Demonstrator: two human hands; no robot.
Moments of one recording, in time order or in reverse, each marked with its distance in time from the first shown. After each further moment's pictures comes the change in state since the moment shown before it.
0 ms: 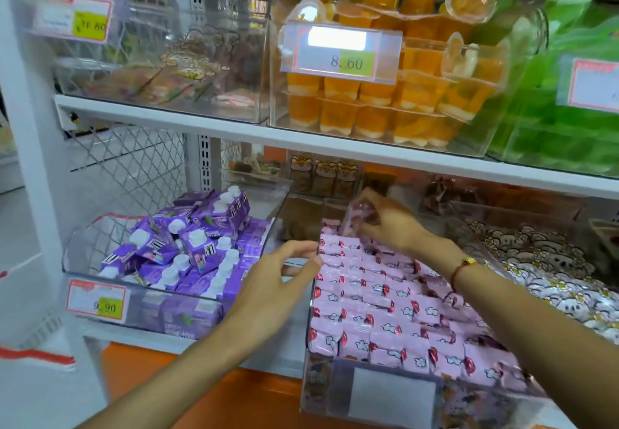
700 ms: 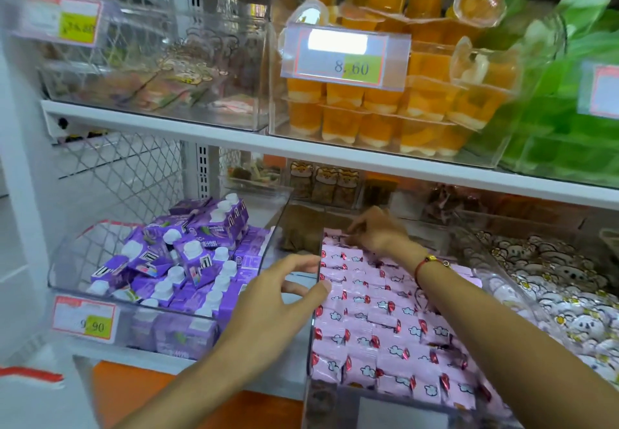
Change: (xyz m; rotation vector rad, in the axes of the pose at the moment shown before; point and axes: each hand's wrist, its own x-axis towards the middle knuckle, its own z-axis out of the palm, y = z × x) left_hand 0.001 -0.005 0.001 0.013 0.006 0.016; right_hand 0.038 0.012 0.032 -0.168 -0.043 0.309
